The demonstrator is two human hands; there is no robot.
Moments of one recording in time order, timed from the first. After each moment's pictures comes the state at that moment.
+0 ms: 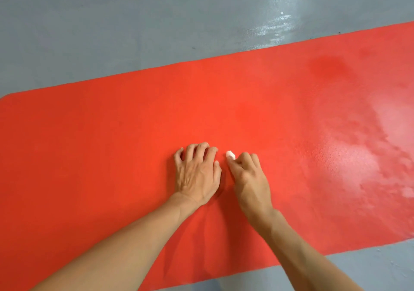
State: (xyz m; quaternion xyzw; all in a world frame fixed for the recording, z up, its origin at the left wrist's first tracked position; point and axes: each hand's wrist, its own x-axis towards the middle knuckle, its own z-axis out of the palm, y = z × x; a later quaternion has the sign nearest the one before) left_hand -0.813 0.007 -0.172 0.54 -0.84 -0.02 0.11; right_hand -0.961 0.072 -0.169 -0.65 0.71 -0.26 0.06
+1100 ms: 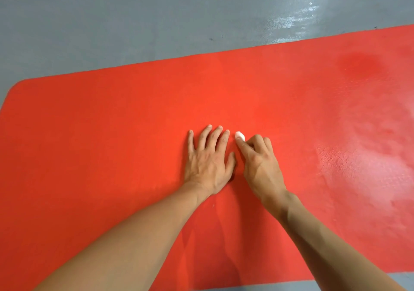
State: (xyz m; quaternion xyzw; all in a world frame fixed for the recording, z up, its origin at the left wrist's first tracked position) left_hand -0.817 -0.023 -0.177 0.54 -0.84 -0.04 0.07; right_hand -0.969 0.019 -0.183 -0.68 0.67 -0.27 0.09
